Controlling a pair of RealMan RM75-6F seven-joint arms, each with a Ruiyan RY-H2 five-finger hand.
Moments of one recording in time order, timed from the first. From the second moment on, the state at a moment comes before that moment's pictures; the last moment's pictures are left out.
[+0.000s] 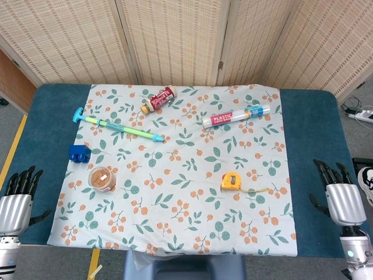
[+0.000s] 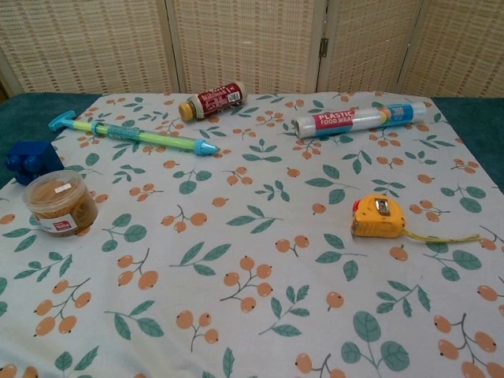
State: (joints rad) left arm -0.12 -1.19 -0.06 -1.58 1.46 1.49 0.19; right arm 0.11 -1.13 0.09 -1.66 -1.48 1.45 -0.15
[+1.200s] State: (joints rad) left arm -0.11 -1.17 -0.05 -1.60 1.43 1.46 0.19; right arm 0.54 -1.50 0.13 -1.51 -1.16 0.91 -0.48
